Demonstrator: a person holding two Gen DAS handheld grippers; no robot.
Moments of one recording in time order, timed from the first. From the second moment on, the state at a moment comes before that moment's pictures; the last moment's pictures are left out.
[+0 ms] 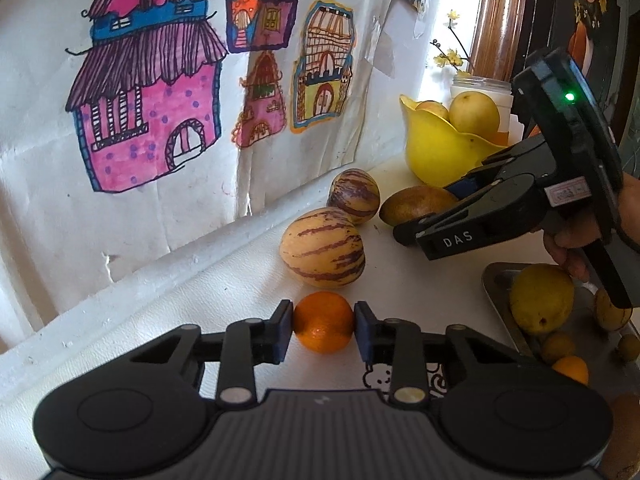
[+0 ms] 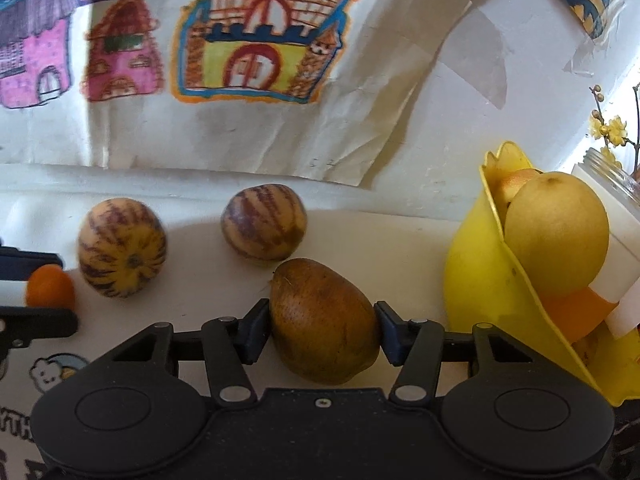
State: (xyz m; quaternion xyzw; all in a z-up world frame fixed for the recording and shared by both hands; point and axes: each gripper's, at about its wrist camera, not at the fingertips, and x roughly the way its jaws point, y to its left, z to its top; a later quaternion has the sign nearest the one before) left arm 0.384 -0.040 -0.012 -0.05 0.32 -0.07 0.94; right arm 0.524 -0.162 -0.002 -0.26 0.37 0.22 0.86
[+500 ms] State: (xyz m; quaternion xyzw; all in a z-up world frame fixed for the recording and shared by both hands) left arm 0.346 -0.021 0.001 -0.08 0.32 -0.06 0.94; right arm 0.455 -0.156 0.024 -0.14 0.40 0.27 0.86
